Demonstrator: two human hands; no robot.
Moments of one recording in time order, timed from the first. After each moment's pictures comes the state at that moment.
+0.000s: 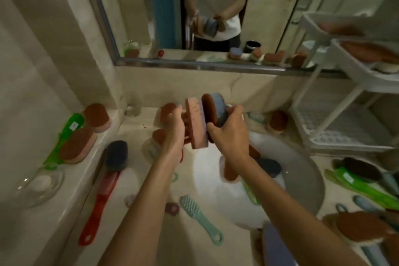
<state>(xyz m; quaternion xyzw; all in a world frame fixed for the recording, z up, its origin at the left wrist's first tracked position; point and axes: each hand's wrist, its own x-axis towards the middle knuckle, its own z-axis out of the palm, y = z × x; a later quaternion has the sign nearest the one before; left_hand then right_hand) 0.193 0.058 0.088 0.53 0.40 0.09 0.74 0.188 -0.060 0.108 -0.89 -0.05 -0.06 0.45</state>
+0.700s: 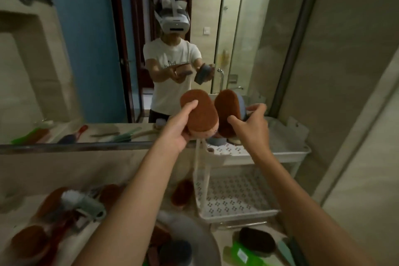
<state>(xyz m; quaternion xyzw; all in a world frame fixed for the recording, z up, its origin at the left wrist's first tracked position) 0.324 -0.245 0.273 0.53 0.11 -0.02 0.84 0.329 -0.394 0.266 -0.82 0.00 -0.23 0.52</state>
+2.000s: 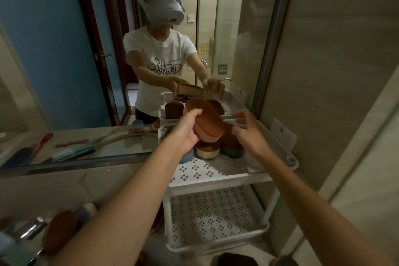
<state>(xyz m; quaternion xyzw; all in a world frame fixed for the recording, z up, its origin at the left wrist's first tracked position) 0.460 -0.354 0.244 0.50 0.11 -0.10 0.85 0.459 -0.505 0.217 -0.85 -0.04 -0.13 0.52</state>
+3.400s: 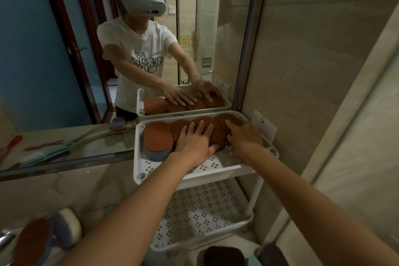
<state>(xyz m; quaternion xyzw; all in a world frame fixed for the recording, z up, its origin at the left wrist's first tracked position) 0.459 -0.399 0.195 0.98 -0.17 -0.02 0.03 0.461 -0.530 0.206 -1.00 0.06 0.00 0.02</state>
